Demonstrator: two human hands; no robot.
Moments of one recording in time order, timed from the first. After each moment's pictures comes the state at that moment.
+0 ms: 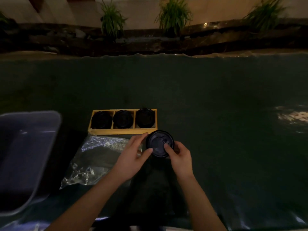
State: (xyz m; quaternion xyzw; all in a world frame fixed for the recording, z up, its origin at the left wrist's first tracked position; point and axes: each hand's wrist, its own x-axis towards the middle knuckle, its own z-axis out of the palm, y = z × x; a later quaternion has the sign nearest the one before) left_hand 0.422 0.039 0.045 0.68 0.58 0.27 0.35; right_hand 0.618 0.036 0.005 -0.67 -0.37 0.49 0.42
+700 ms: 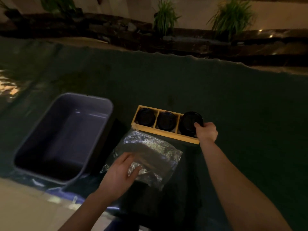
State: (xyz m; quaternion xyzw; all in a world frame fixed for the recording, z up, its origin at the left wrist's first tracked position) left_hand 0.275 -0.032 0.039 0.66 0.70 0.19 0.22; right_hand 0.541 0.218 -0.029 -0.81 -0.39 0.36 0.23
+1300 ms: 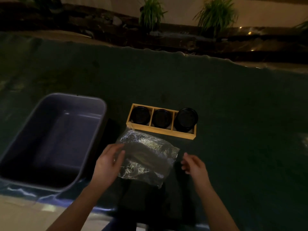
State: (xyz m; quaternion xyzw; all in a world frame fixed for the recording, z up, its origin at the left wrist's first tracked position) left_hand 0.226 -0.013 0.019 0.57 0.73 0.30 0.23; right_hand 0.540 0.042 -0.019 -0.69 -0.34 0.57 0.27
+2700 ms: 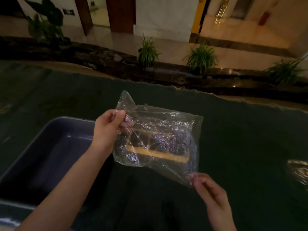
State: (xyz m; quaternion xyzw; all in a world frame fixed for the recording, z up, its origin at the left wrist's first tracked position) left_hand 0.228 0.085 0.184 0.35 0.56 0.62 0.43; right_hand 0.550 -0.015 0.128 -0.52 -0.50 0.51 0.46
